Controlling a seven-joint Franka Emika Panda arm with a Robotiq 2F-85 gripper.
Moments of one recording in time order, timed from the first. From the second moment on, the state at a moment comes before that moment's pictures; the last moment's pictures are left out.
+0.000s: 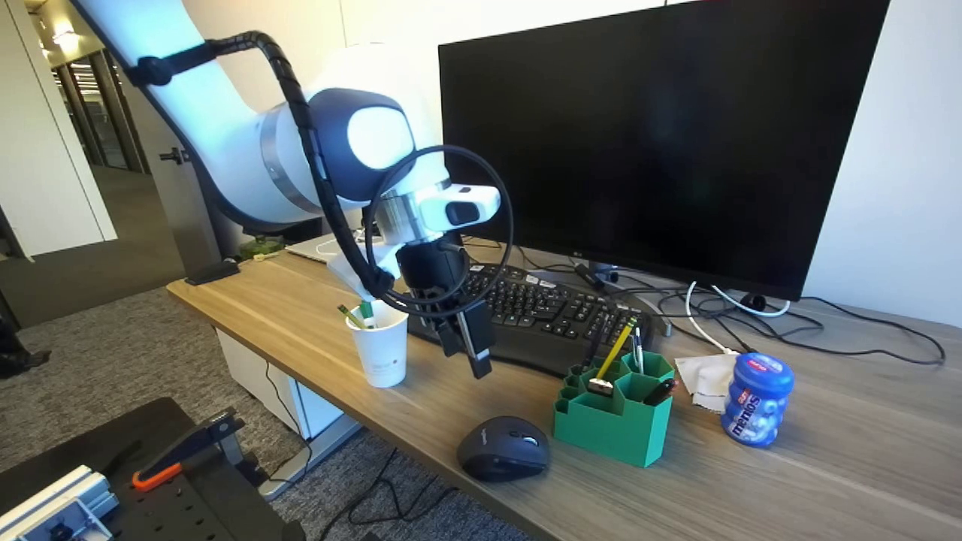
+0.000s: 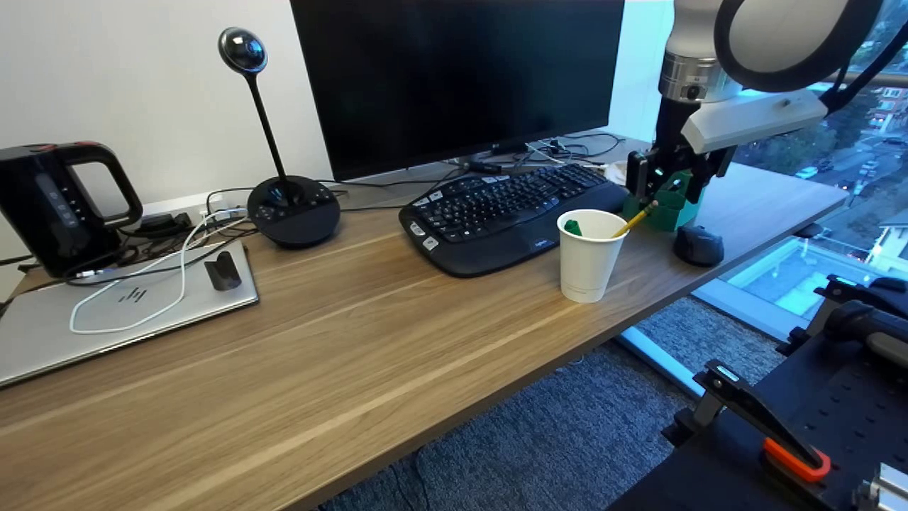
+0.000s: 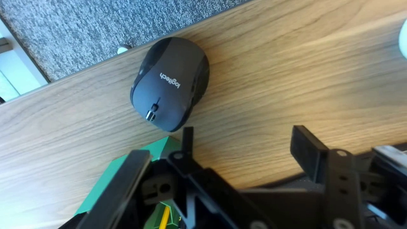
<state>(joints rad) 0.31 0.41 -0.36 -2.28 -0.25 2.80 0.53</state>
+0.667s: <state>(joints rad) 0.33 0.34 -0.35 -2.32 -0.30 2.80 0.58</state>
